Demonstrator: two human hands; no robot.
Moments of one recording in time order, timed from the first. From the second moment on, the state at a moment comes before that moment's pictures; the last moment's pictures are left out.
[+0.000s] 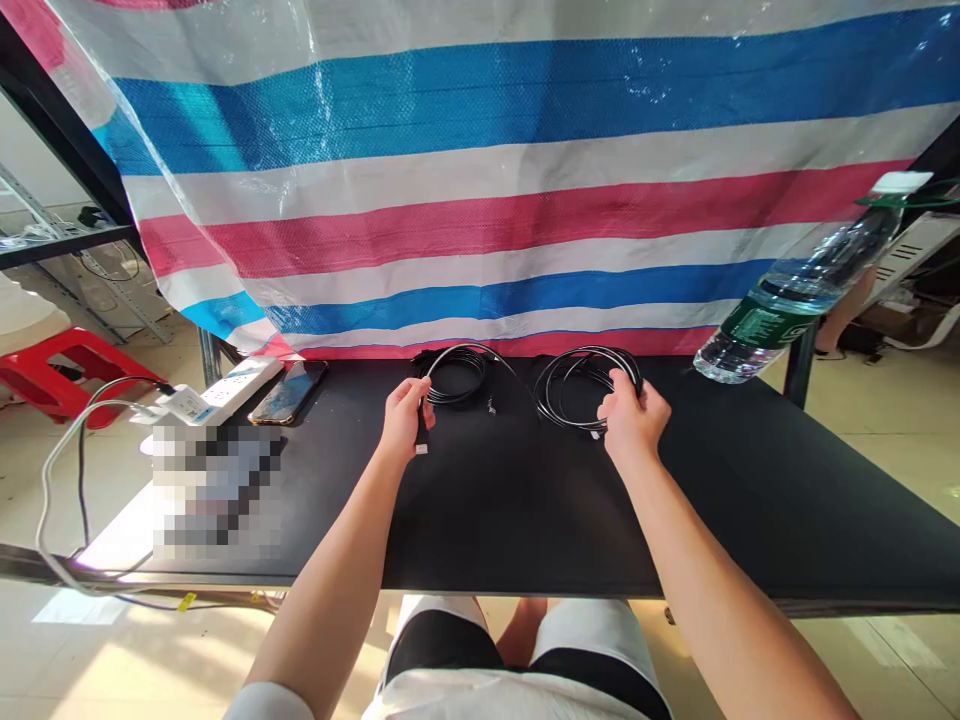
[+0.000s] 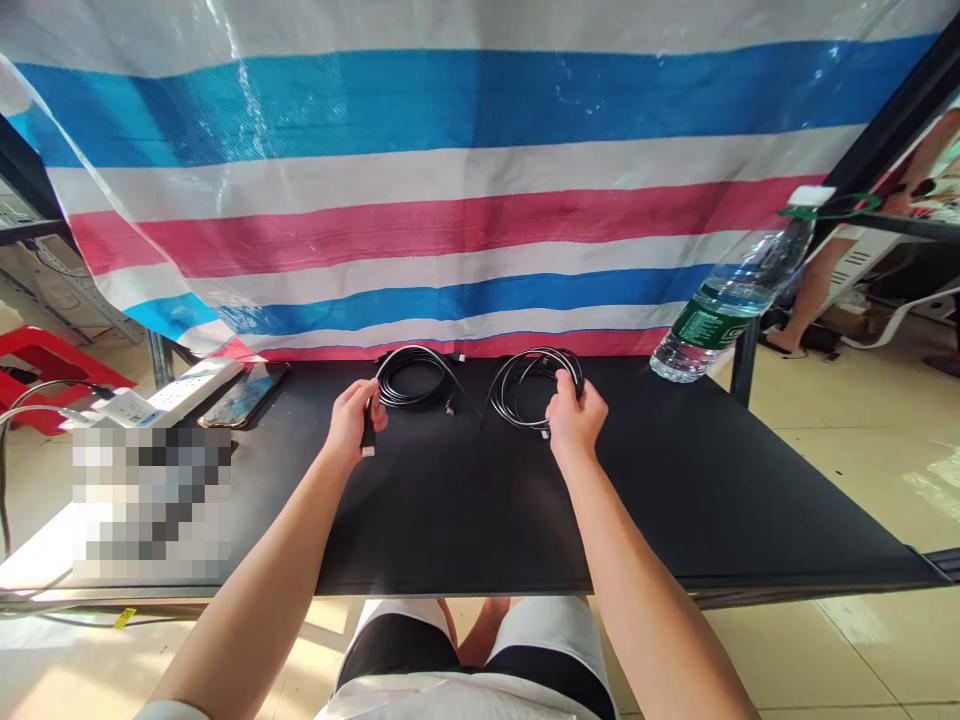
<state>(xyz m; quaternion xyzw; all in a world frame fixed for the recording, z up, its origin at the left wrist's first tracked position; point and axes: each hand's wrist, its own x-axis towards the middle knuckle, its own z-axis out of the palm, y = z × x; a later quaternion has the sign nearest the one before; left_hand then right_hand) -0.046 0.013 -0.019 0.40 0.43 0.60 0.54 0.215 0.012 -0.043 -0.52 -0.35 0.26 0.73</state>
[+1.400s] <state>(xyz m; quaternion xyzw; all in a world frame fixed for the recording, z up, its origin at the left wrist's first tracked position) -0.011 0.003 -0.041 0.58 0.57 0.50 0.32 0.181 -0.004 -0.048 -0.53 -0.66 0.31 0.44</state>
